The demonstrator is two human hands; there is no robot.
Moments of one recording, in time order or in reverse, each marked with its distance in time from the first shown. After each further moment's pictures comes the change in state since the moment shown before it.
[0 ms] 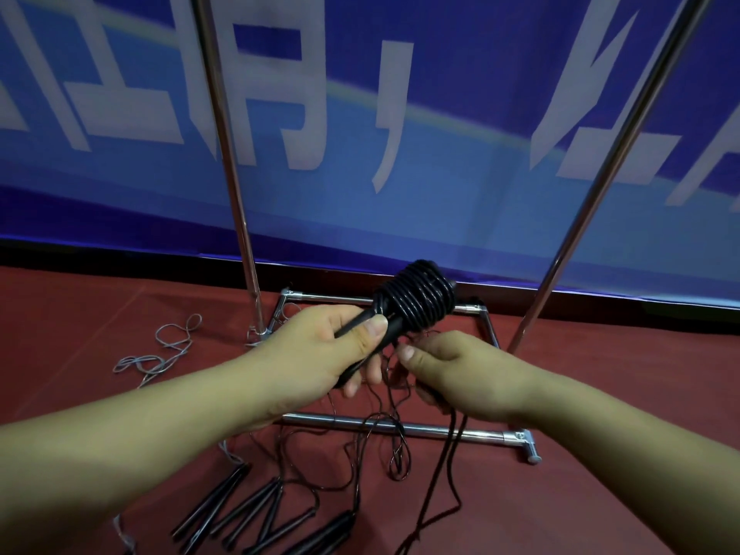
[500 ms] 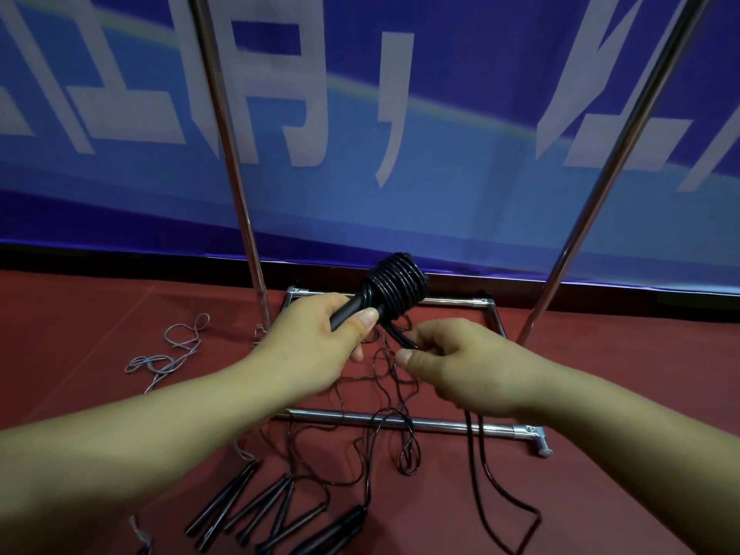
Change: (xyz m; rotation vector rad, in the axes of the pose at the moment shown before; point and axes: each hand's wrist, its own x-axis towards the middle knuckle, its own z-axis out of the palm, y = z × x) left_hand 0.017 -0.023 -0.008 0.304 0.300 0.018; right_hand -0.003 -0.015 0.002 0.003 0.060 -0.012
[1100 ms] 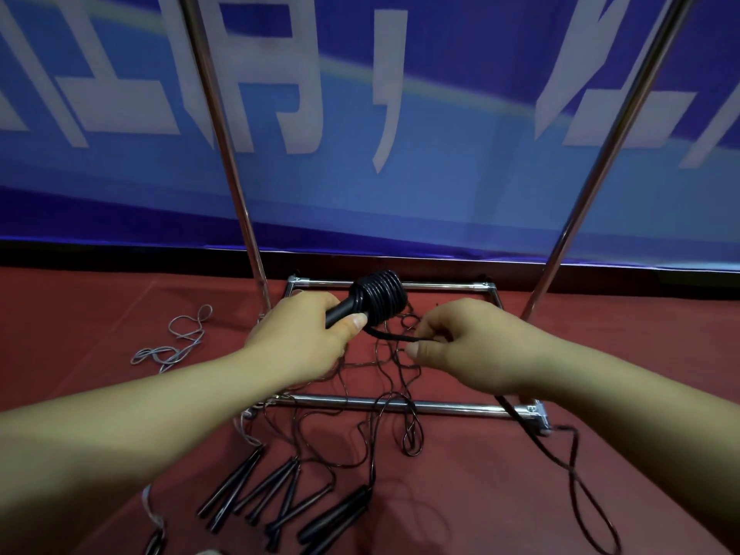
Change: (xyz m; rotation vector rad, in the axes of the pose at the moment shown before) left_hand 0.009 -0.021 -0.003 0.410 -0.034 -0.125; right_hand -0.003 0.006 -0.007 -0.242 0.057 0.025
